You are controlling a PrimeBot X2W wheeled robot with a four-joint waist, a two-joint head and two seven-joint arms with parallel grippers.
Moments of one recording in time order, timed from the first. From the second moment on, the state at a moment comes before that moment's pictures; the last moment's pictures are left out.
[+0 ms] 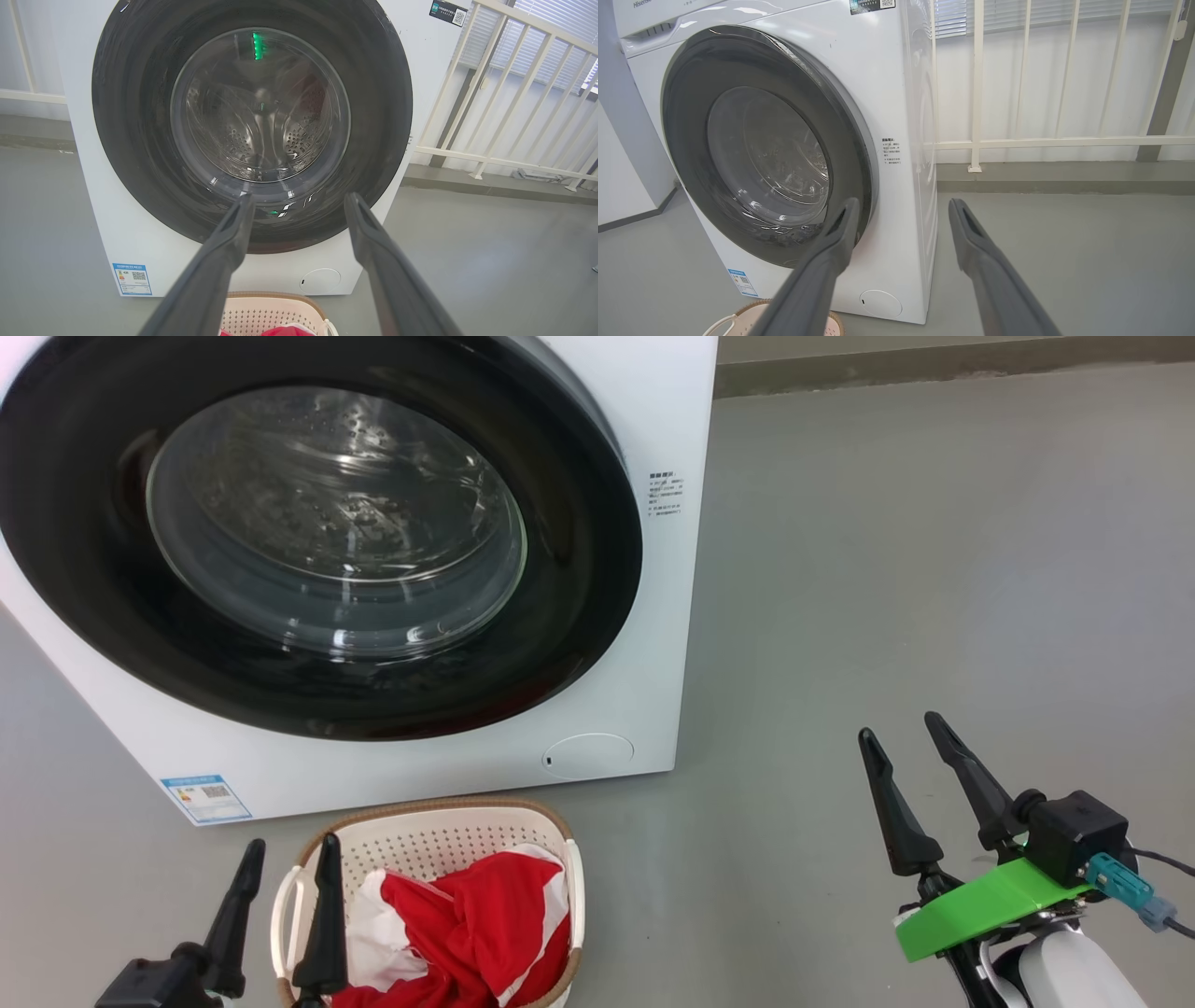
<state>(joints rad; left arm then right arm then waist) 0.00 0.04 0.04 0.13 -0.31 -0.10 -0.24 -0.15 -0.12 0.12 0.27 0.37 0.13 -0.26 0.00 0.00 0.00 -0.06</state>
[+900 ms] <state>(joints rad) 0.02 0.07 0.00 0.10 -0.30 -0.07 -0.22 -0.10 -0.08 0.07 0.26 0.32 0.13 -0.26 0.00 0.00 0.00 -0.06</state>
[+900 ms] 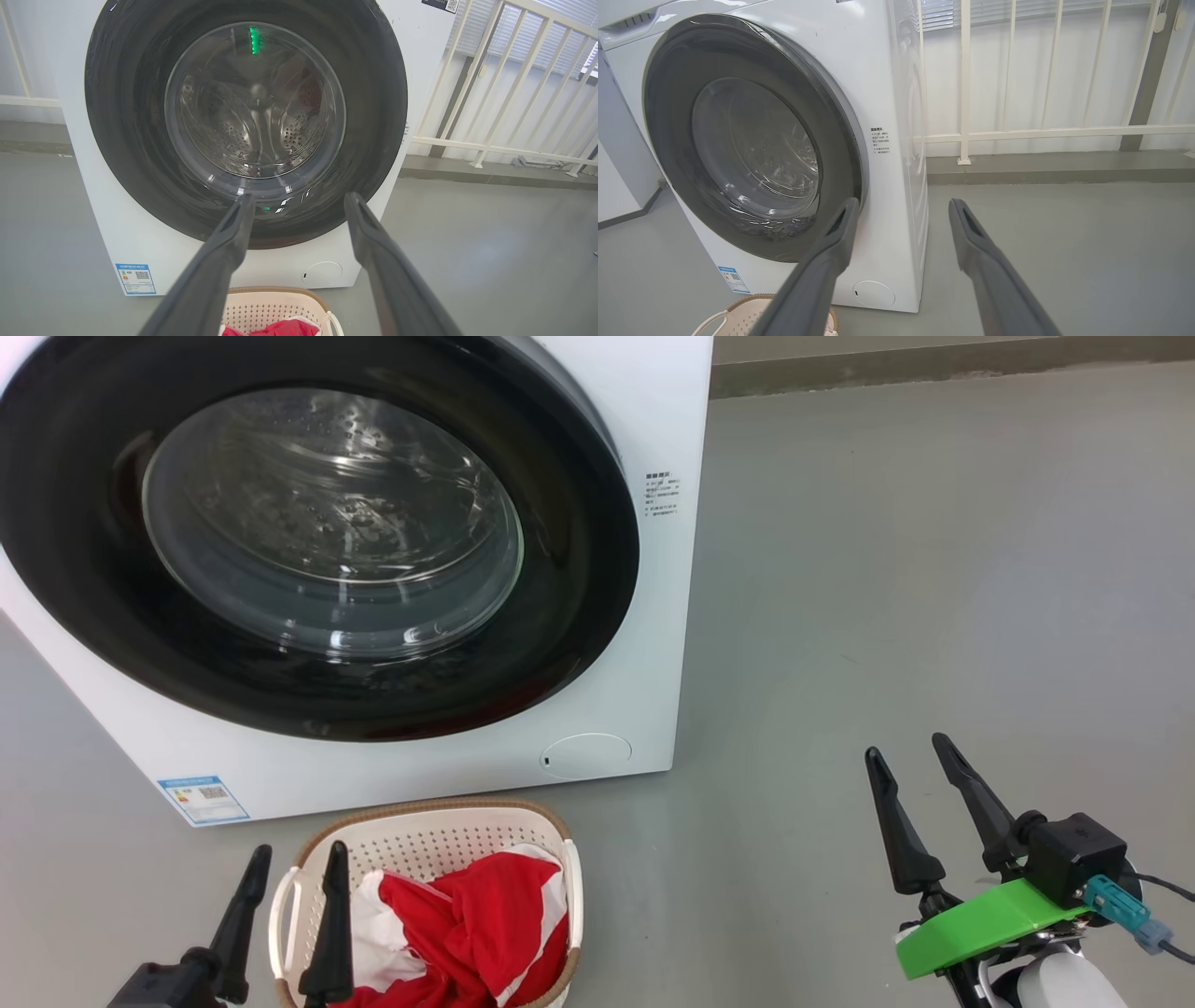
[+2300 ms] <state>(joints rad) 0.04 0.06 -0.01 0.18 -0.48 -0.06 -0.18 -0.06 -0.06 0.05 0.32 0.48 0.13 -0.21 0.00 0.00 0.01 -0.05</state>
